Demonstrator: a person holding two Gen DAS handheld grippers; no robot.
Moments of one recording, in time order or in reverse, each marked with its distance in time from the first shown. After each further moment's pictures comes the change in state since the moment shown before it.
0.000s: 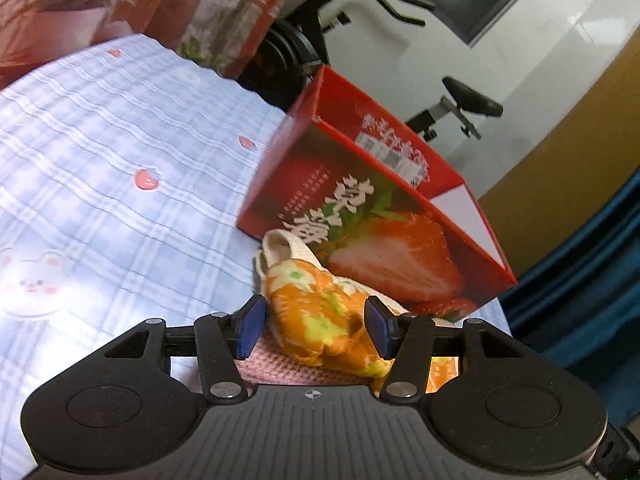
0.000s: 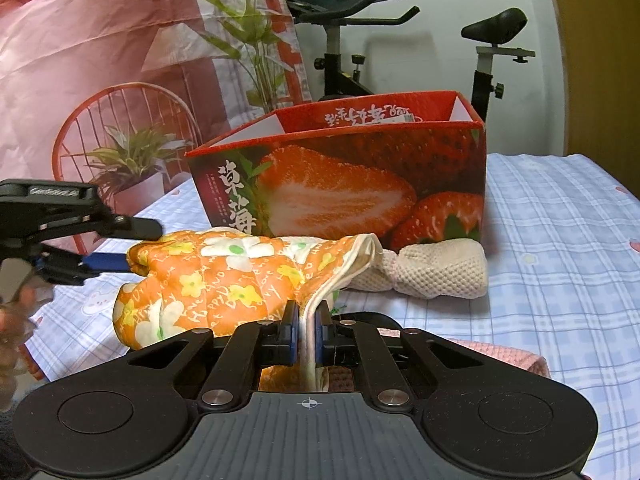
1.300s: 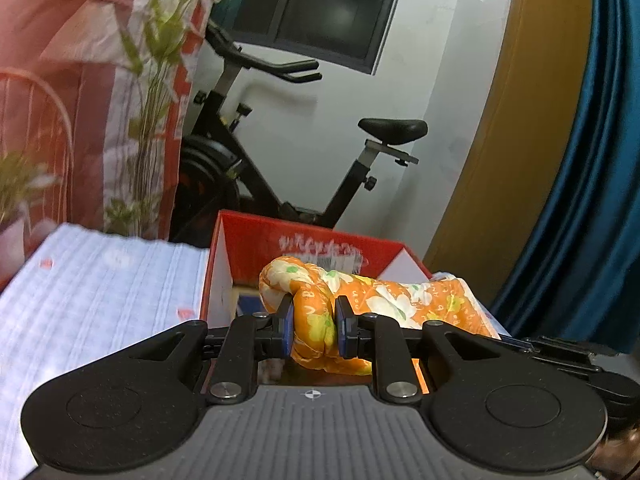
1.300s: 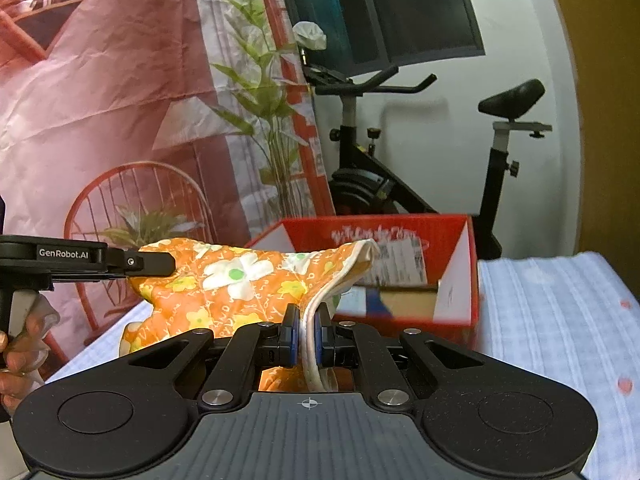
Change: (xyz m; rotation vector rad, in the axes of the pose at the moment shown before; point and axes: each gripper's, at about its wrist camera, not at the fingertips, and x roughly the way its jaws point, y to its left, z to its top) left arm -0.017 -0.094 0.076 0.417 -0.213 -0.011; right arm -0.017 -0.021 0.122 -0.049 -0.162 0.052
